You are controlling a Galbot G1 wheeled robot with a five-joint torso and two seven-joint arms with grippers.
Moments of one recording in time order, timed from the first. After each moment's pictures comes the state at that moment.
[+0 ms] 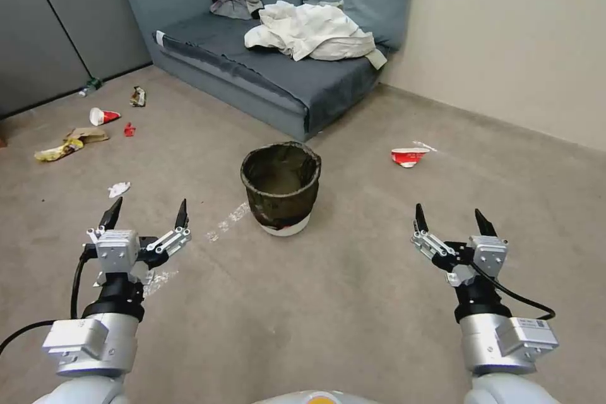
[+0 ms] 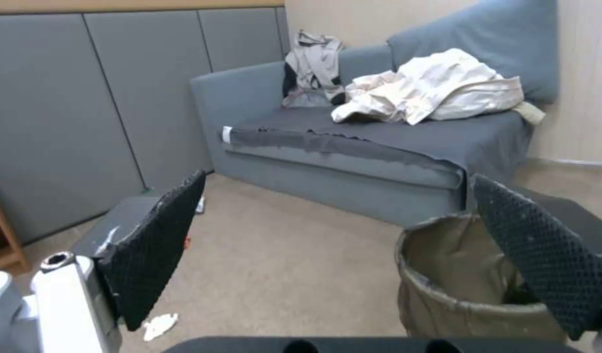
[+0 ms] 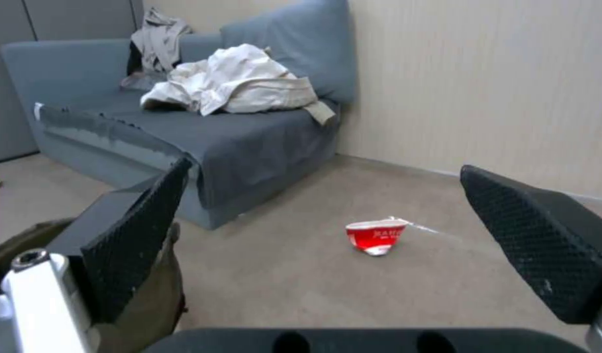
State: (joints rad) left arm 1.86 -1.36 -0.74 -2.49 -0.14 0.06 -0.11; right arm -1.80 1.59 0.53 2.41 0.01 -0.05 0.06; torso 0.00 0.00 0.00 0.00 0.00
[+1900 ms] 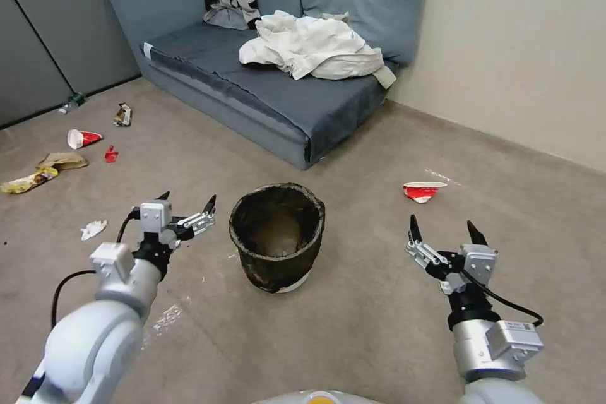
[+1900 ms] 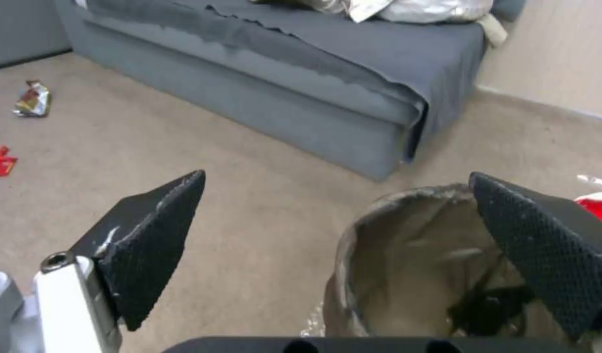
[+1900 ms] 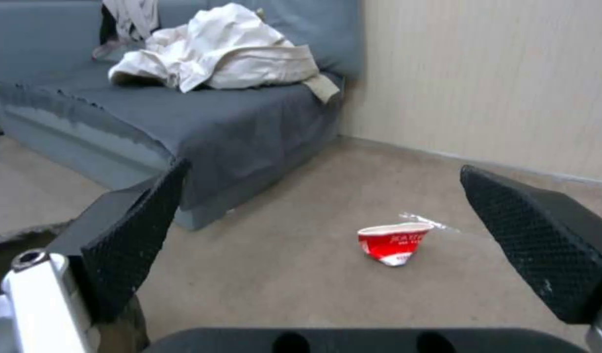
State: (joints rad) left arm 1.47 -1.05 -0.62 -2.23 -0.61 0.45 -0.17; right arm -1.82 1.59 0.52 2.36 0.01 -0.06 0.08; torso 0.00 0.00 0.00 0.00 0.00
